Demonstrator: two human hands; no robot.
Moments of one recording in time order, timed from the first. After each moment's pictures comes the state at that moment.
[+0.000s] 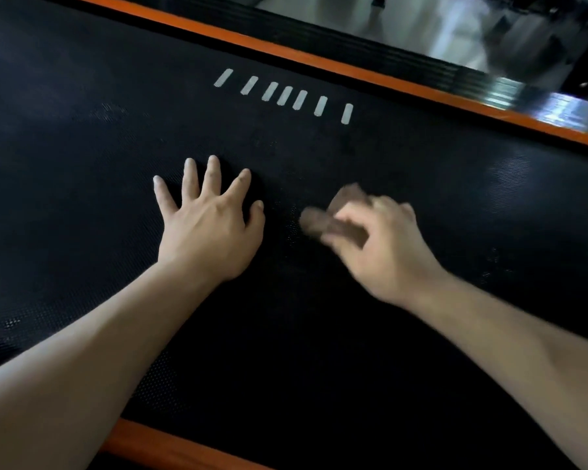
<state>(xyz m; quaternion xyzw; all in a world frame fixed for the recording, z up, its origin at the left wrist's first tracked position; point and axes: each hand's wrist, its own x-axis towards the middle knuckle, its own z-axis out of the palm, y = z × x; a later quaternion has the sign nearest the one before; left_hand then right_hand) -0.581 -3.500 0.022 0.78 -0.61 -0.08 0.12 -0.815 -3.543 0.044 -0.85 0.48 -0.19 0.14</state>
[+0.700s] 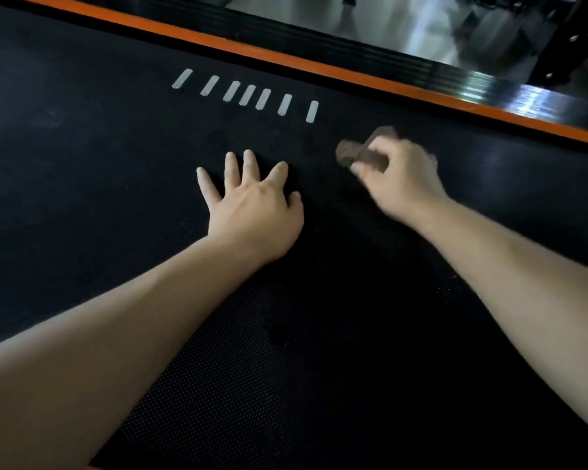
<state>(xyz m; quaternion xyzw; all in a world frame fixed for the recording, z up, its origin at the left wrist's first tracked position) -0.662 -3.546 0.039 0.75 -0.64 -0.15 0.12 -0.864 -3.644 0.049 -0.78 0.59 -0.19 0.09</state>
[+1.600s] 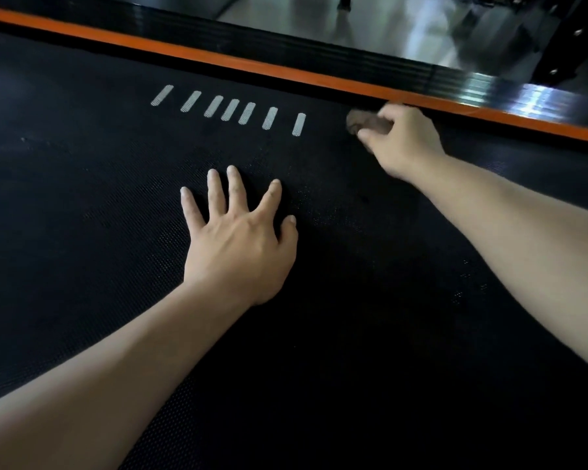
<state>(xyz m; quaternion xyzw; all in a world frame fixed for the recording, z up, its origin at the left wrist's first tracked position) -0.669 -3.549 0.025 0.74 -0.66 -0.08 0.10 -0.882 -3.747 0.047 -0.71 0.66 -0.21 0.08</state>
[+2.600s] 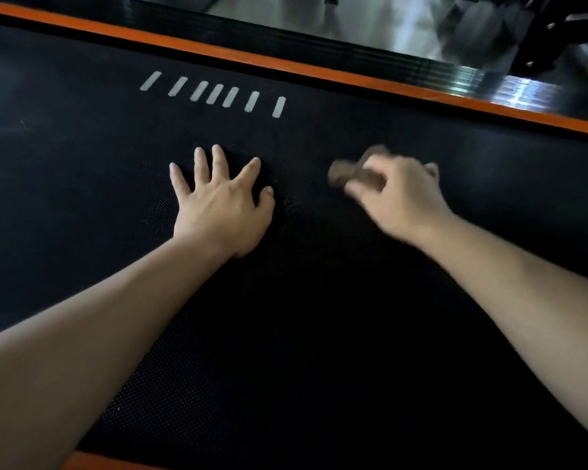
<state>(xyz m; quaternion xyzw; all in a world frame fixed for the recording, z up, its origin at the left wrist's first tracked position) -0.670 -3.550 0.027 0.75 -0.65 -0.10 0.10 -0.918 -3.612 0.047 -0.81 0.56 -0.18 0.03</state>
